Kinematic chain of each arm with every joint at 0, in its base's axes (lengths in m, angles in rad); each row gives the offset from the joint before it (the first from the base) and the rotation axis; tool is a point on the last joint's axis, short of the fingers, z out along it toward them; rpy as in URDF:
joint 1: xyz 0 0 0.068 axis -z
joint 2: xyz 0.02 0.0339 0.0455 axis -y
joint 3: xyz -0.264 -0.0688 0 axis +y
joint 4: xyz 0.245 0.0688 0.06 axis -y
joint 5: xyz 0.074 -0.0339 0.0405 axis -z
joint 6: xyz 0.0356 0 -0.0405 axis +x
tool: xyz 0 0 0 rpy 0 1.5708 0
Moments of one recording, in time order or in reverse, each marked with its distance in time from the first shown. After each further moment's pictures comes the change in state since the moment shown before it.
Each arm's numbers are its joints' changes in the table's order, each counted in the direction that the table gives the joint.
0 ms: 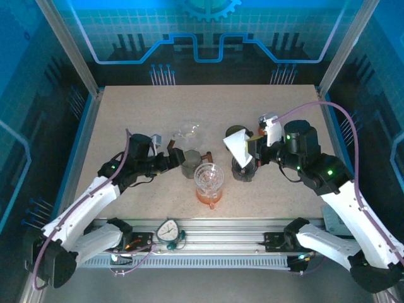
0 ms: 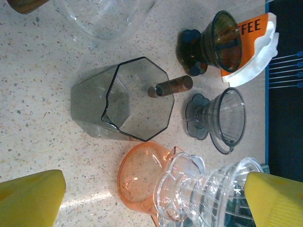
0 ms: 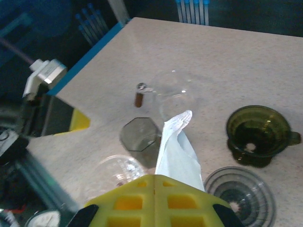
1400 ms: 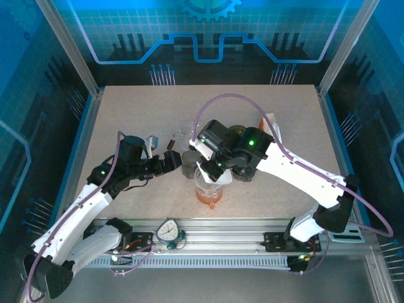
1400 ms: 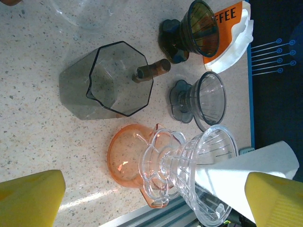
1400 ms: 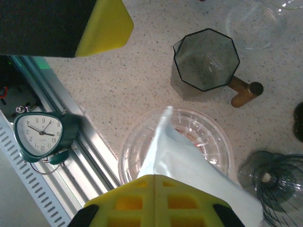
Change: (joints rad) left arm -0.002 0.090 -0.043 -0.111 0.052 0.027; right arm -0.431 -0.614 -0.438 -0.385 0.181 -0.098
